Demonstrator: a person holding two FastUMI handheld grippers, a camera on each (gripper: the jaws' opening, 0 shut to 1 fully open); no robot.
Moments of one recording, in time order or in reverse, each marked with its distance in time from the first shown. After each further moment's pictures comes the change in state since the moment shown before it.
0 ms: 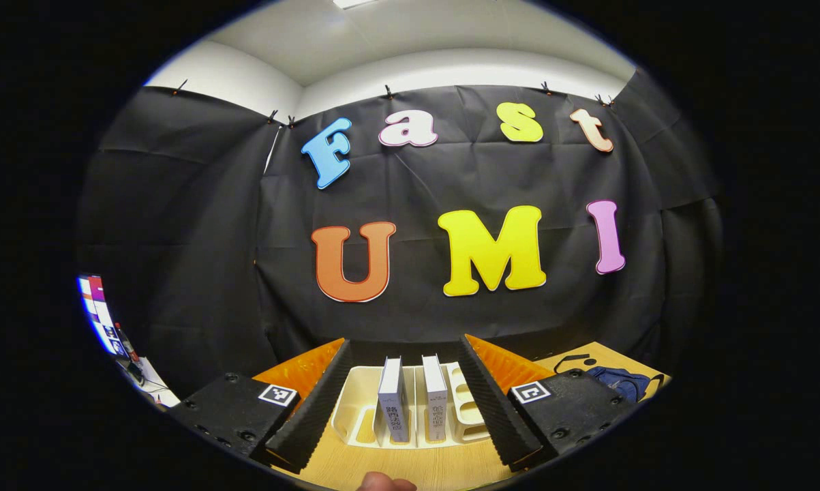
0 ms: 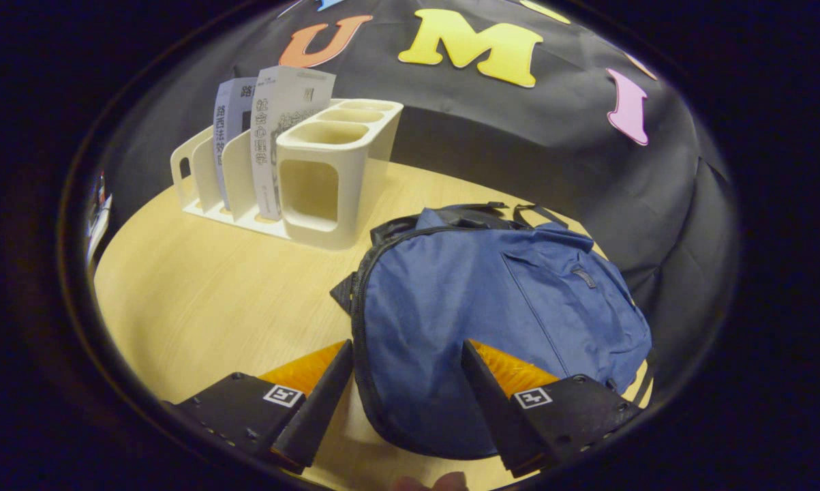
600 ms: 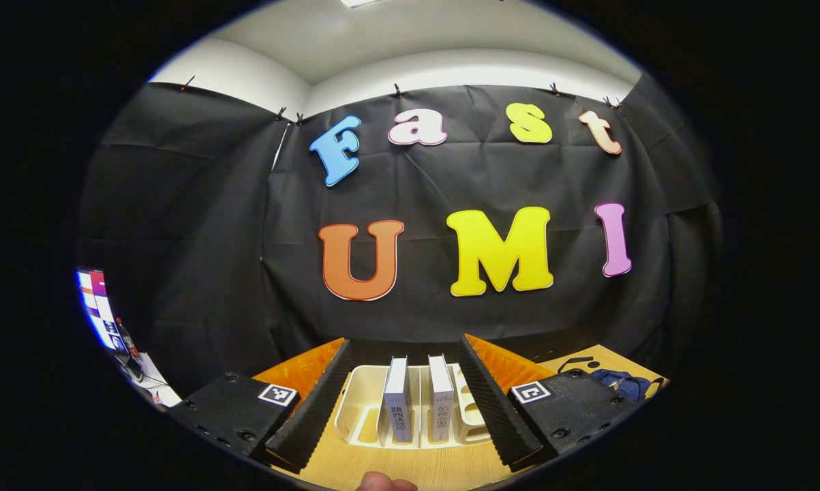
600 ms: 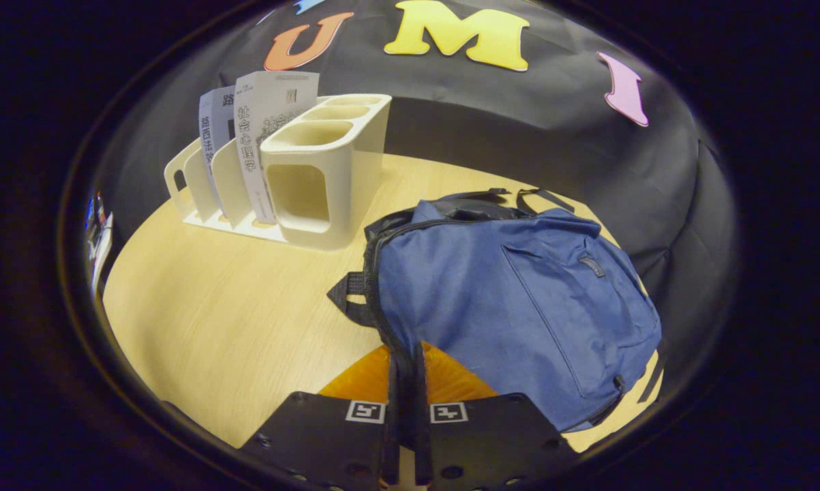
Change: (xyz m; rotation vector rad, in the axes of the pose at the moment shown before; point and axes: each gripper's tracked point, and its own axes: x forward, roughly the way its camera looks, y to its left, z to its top) left arm 0.004 0.010 -0.006 -0.032 0.008 0.028; right arm -0.013 -0.006 0.011 0.080 0.059 0.077
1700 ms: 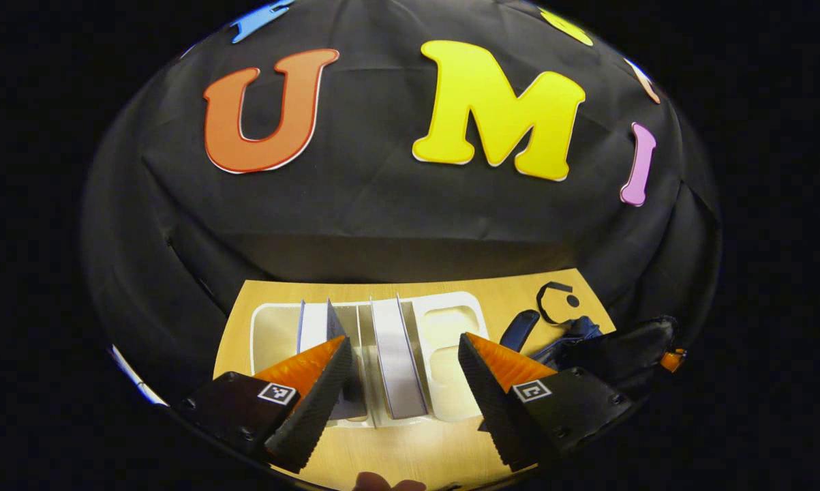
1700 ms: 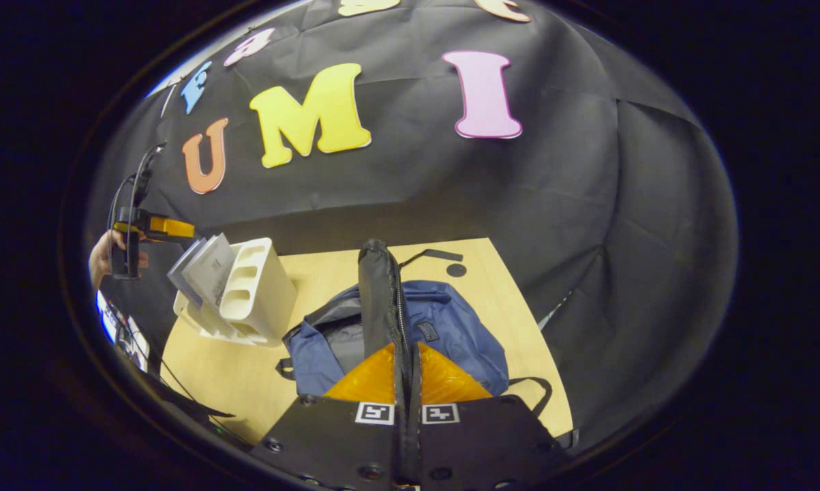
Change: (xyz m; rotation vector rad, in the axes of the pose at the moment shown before) left arm 0.192 -0.067 -0.138 -0.003 0.781 -0.278; right arm -0.164 -0.258 0.116 0.296 -0.140 -0.014
